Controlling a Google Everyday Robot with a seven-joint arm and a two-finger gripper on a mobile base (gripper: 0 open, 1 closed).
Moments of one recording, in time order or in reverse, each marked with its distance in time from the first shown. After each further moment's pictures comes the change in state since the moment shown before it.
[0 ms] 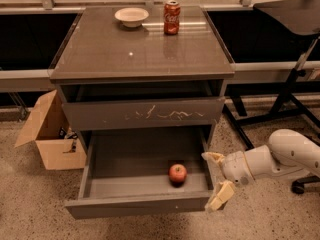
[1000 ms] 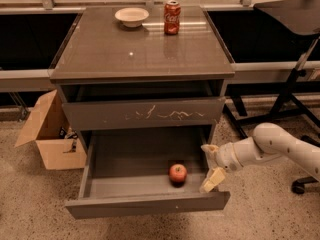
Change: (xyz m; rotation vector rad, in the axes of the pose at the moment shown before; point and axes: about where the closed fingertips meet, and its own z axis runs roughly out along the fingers) arm 0.051 -0.093 0.026 0.061 0.067 0.038
